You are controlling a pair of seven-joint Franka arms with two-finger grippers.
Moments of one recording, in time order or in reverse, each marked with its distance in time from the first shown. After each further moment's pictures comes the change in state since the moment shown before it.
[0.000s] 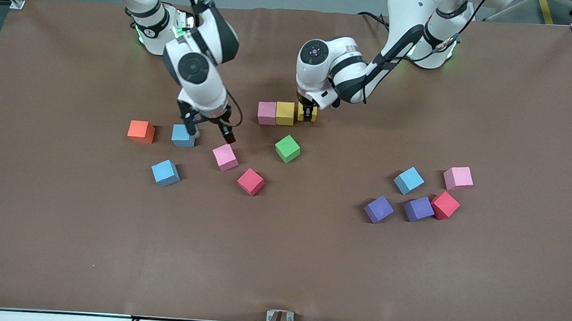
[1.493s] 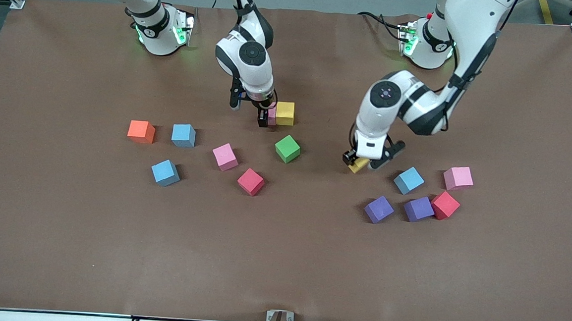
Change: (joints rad) left arm 0.260 -0.133 0.095 -0.077 0.059 0.067 1.020; right arm 0.327 0.212 0.025 -0.058 0.000 0.319 0.774
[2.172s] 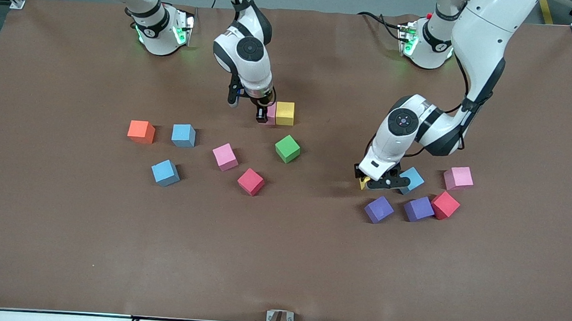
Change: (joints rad) left arm -0.002 0.112 0.172 0.097 0.039 0.060 0.797; right arm 0.000 -0.056 -0.001 -0.024 0.000 -0.013 0.055
